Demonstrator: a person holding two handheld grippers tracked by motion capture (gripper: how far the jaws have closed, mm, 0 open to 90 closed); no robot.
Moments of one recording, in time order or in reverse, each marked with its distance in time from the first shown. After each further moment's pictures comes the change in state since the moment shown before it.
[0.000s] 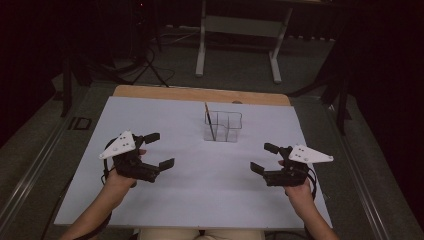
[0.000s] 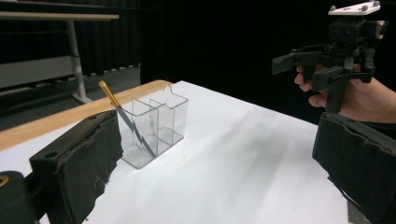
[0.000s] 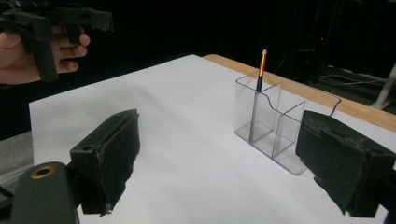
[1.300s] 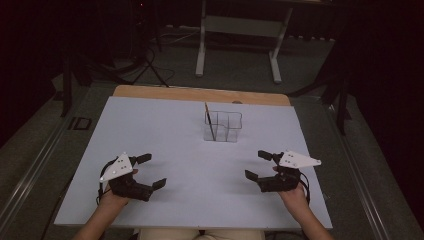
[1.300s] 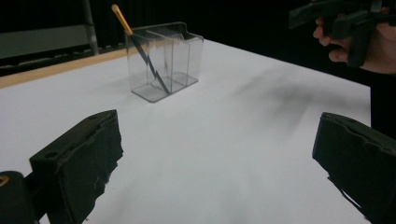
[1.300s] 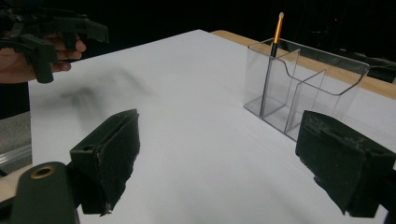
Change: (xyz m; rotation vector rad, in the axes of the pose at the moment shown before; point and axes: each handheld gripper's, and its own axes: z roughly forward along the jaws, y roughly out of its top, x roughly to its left) left arm -0.002 -0.068 -0.015 0.118 0.077 0.032; right arm 0.000 -0.027 0.015 0.076 0.024 -0.013
